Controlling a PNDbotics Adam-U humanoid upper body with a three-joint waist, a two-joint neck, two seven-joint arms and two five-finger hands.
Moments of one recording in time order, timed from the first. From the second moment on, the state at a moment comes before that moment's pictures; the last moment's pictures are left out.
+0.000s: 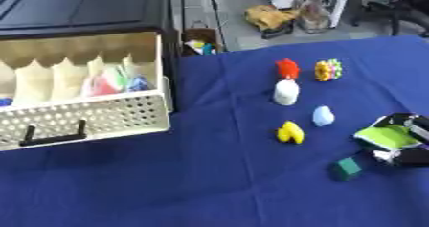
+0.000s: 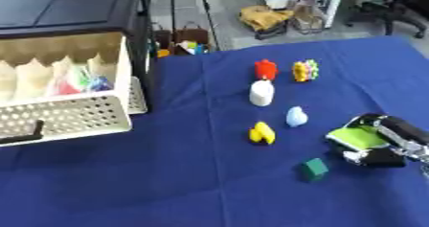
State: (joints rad) left arm -0.27 0.29 0.11 -1.99 0.16 -0.58 0.30; right arm -0.22 -0.88 0.11 -1.36 0.42 -0.05 0.19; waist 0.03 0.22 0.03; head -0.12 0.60
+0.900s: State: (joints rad) left arm -0.27 0.29 0.11 -1.99 0.16 -0.58 0.30; right arm -0.22 -0.89 0.11 -1.36 0.35 -0.05 0.13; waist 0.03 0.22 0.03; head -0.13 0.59
